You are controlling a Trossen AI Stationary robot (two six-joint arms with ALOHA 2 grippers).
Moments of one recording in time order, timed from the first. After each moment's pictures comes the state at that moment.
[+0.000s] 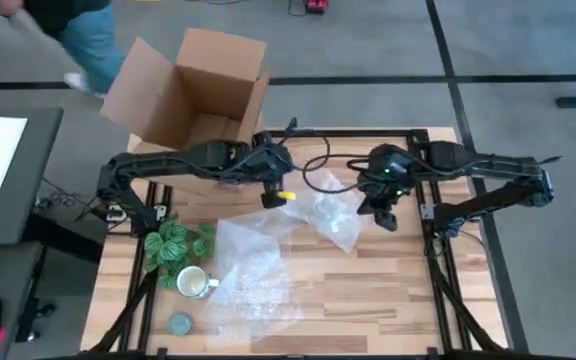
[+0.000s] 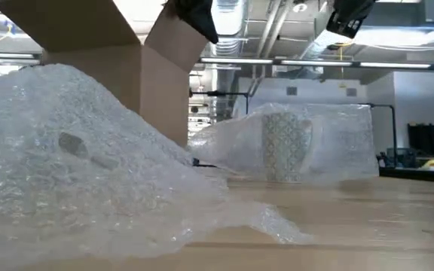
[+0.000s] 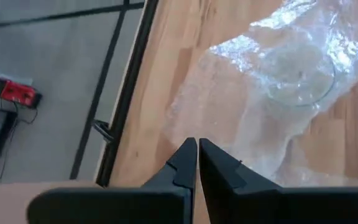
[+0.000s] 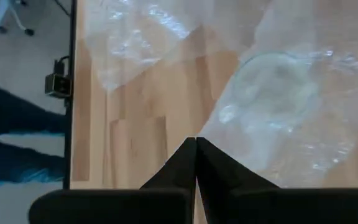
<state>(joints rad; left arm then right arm) 0.07 1.68 1.77 -0.98 -0.43 0.09 -0.09 1.20 1.28 -1.08 -0.29 0.15</state>
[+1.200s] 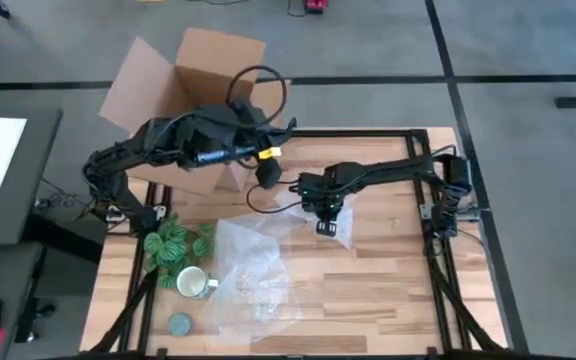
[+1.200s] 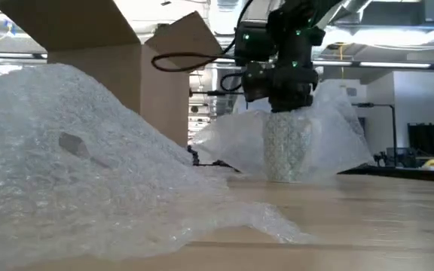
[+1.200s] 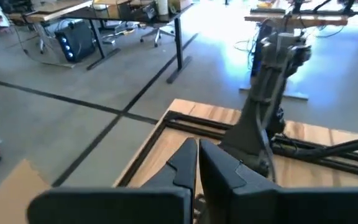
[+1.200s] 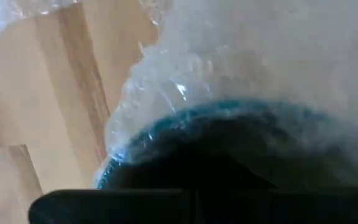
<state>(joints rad) -0.02 1.65 2.24 -0.92 -0.45 -0.09 -0.15 1.90 1.30 -0.87 -0.11 0.02</state>
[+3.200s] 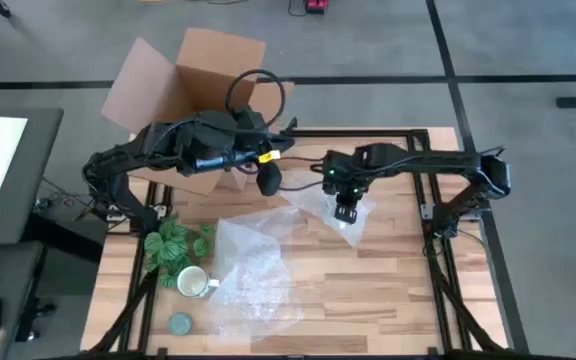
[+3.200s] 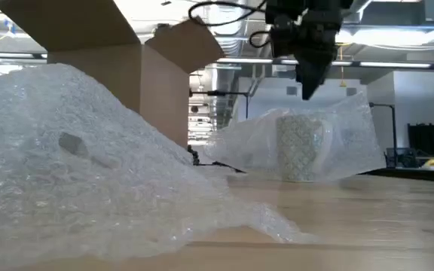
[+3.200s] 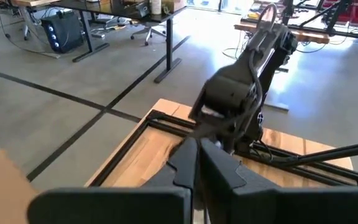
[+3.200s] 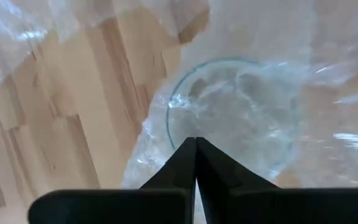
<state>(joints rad) -0.06 1.65 2.24 -0.92 -0.46 -0.20 -0.21 1.57 1.26 -0.99 -0.17 0.08</state>
